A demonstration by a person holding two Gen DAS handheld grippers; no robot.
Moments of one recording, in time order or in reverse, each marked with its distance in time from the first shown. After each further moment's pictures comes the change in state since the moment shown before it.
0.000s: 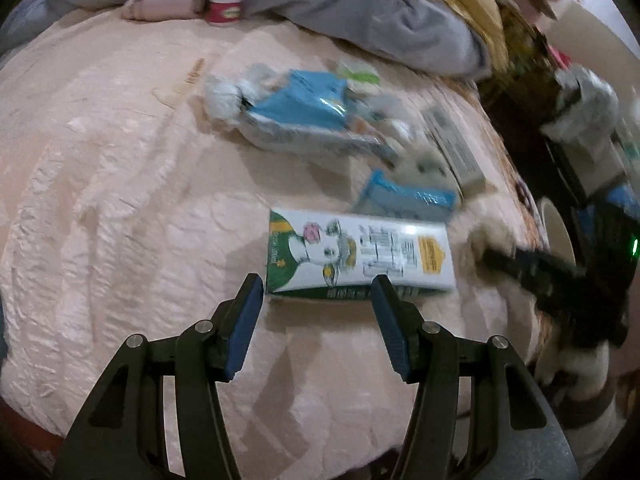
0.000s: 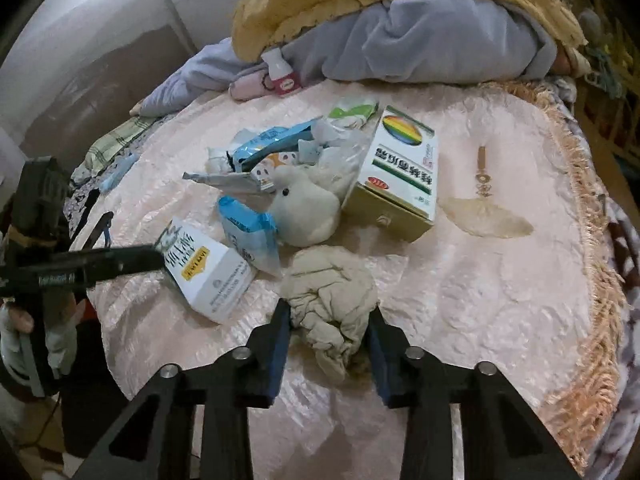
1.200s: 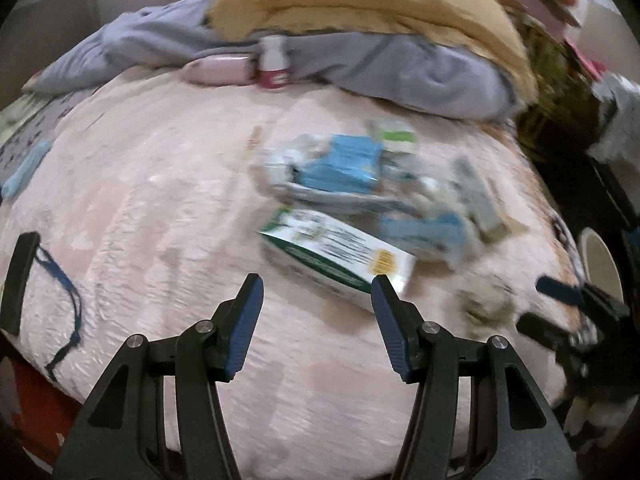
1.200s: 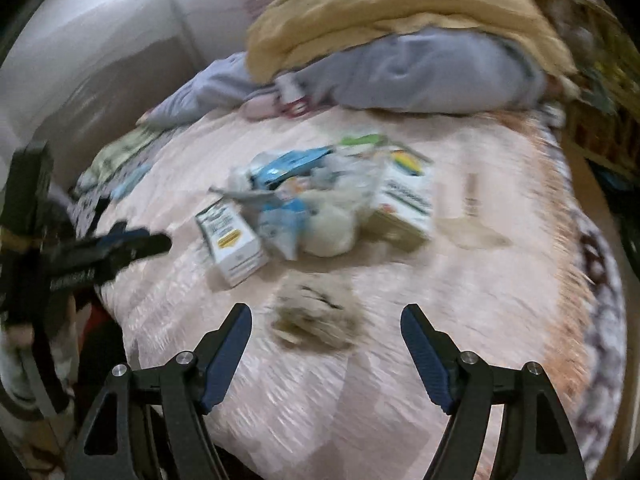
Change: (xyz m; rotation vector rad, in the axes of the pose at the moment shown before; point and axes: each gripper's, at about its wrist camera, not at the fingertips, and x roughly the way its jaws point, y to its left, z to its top) left arm -0.040 -0.016 0.006 -0.048 -0.203 0.285; right arm -0.031 0.024 -0.002 -0.047 -0.047 0.004
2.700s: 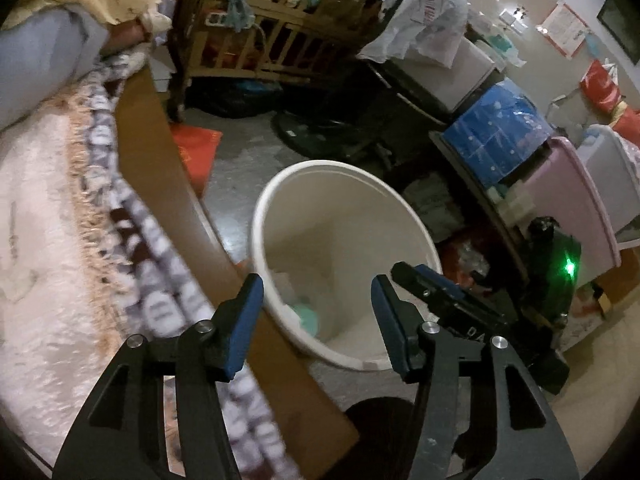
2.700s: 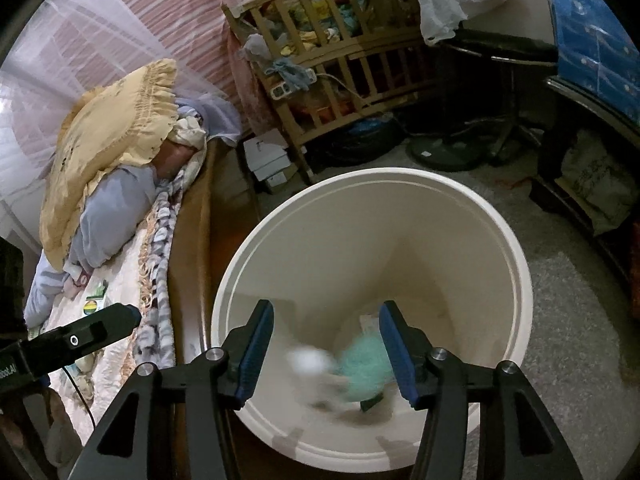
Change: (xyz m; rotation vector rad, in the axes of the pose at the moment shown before) left arm 0.025 -0.414 -0.009 0.392 0.186 -0.692; right arm -0.213 -0.290 -0.135 0.663 -0.262 -0.450
